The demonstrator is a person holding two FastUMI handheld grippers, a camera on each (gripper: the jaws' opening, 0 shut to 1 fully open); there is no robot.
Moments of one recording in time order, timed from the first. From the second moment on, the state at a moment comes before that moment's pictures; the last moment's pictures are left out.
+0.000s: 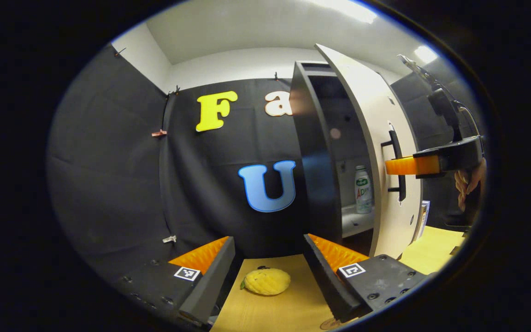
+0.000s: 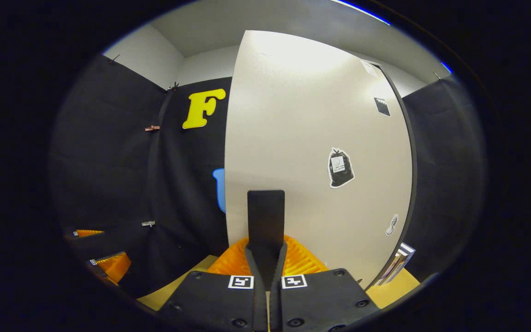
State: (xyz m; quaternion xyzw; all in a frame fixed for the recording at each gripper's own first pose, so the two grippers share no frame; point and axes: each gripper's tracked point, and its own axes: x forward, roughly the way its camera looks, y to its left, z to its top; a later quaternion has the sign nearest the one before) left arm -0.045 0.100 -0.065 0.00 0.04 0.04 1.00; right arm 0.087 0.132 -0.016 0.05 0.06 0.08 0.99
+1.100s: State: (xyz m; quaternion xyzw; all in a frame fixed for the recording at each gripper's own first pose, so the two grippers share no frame) left arm -0.001 -0.120 -0.045 -0.03 0.02 -0.21 0.98; right arm -0.034 -0.020 0.003 0.04 0.07 -0.02 1.00
